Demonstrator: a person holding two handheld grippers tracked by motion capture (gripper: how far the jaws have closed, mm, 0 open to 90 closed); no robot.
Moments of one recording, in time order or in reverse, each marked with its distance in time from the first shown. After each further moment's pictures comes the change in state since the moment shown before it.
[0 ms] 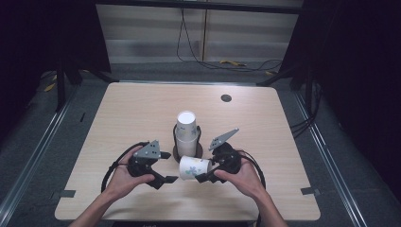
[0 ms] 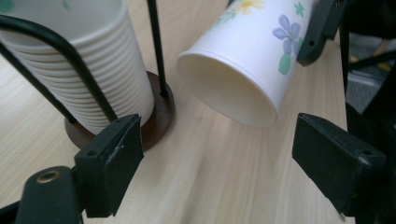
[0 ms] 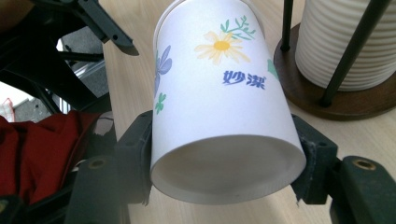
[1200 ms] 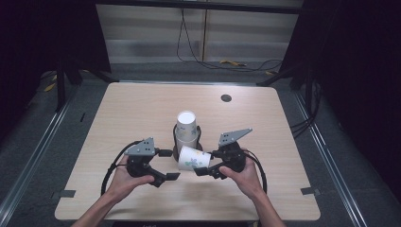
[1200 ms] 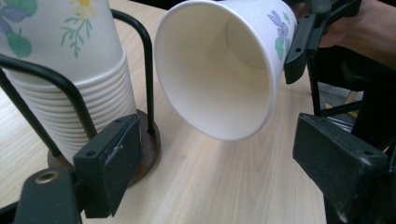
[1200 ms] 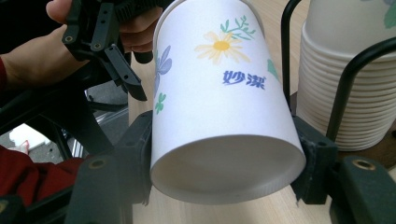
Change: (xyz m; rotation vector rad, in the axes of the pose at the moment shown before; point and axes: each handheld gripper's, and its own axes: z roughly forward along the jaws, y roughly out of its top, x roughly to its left) left arm -0.001 0.000 -0.004 -0.175 -0.054 -0.057; right arm -0.002 -0.005 -0.014 -0.265 0.066 -0.035
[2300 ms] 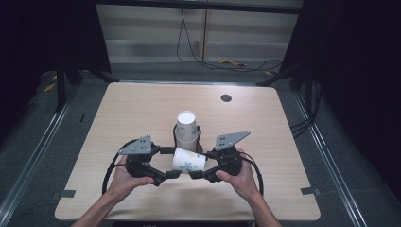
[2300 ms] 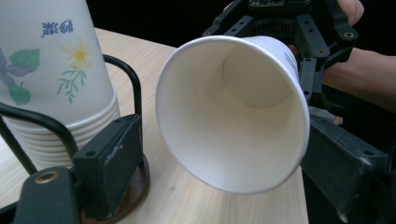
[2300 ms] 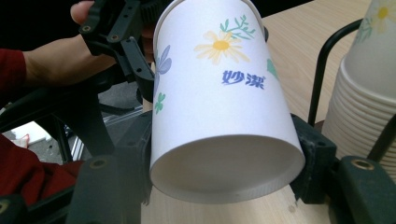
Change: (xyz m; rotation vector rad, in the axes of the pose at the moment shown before) left arm -0.004 0.007 -0.004 -0.111 -0.047 0.008; right arm 0.017 0.006 0.006 -0.057 0.043 -0.101
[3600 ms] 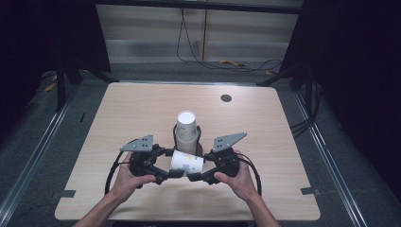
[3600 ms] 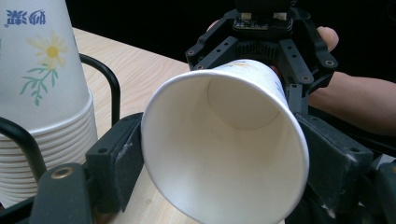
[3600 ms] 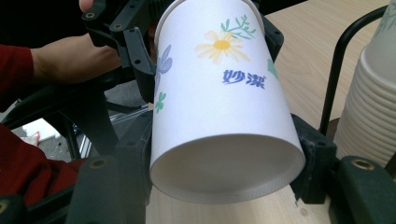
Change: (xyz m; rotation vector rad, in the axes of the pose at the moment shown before) left arm 0.007 -0.003 0.007 -0.042 -0.090 -0.072; right arm -0.002 -0.005 0.007 0.007 0.028 0.011
